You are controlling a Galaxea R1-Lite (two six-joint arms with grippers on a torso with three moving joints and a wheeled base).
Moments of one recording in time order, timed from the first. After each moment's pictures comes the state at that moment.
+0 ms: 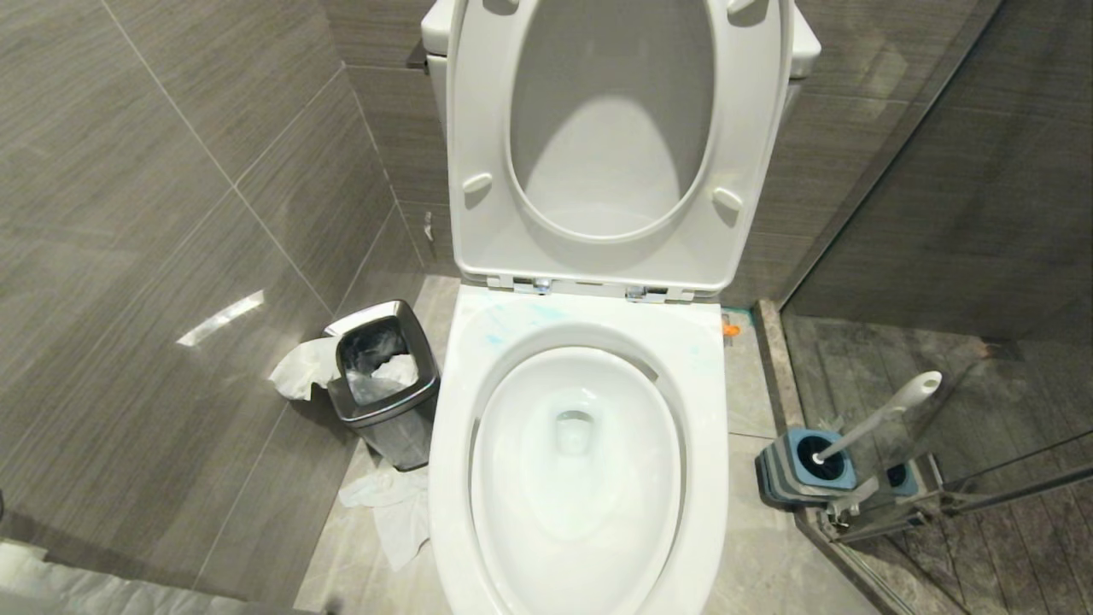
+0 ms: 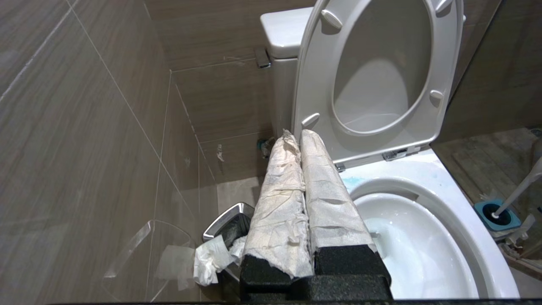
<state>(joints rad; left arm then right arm) -0.16 0.71 -1.18 0.17 -0.16 0.16 0.00 0.00 0.00 0.00 -0.01 0.05</state>
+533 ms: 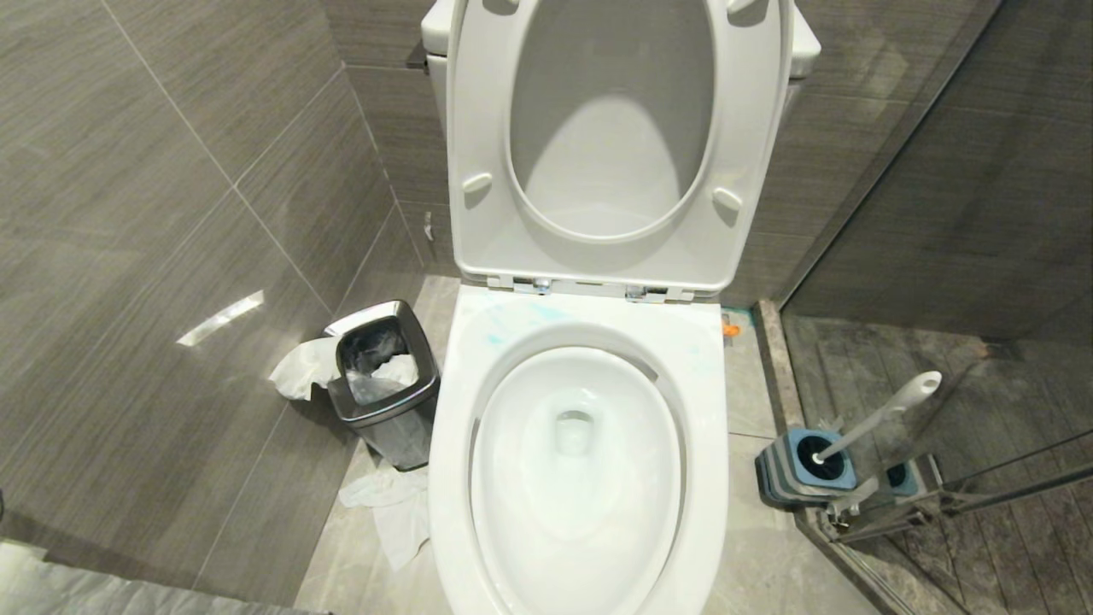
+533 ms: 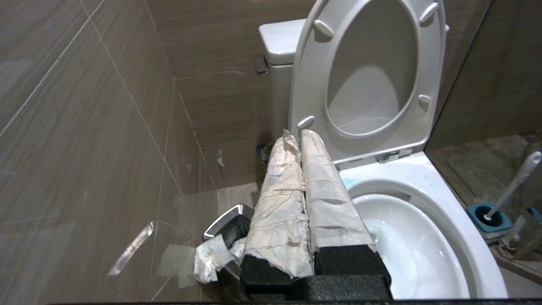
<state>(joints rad) -0.17 0.59 -1.17 0.24 -0.16 0.15 0.00 0.00 0.00 0.00 -0.01 0.05</state>
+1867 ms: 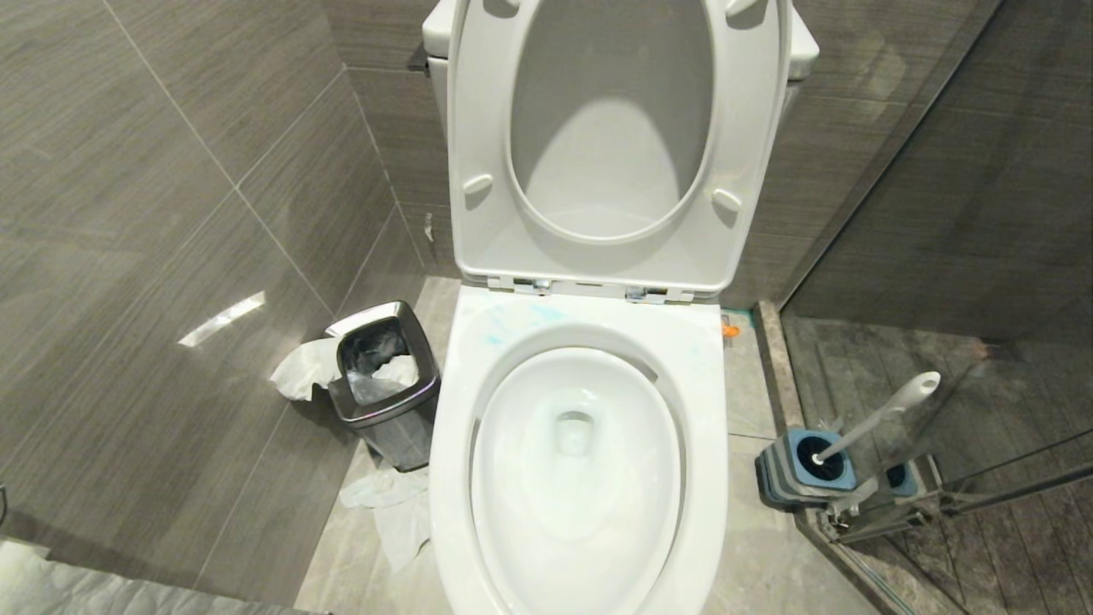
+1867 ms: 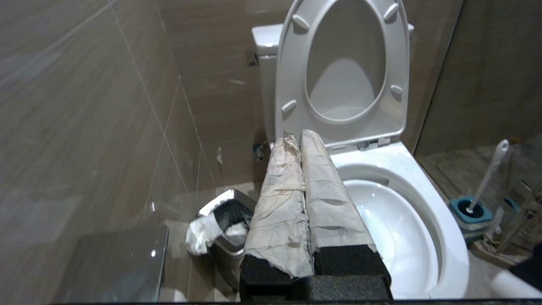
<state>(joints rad) 0.00 0.13 -0.99 0.43 -0.28 0.06 0.00 0.00 0.00 0.00 -0.01 0.05</state>
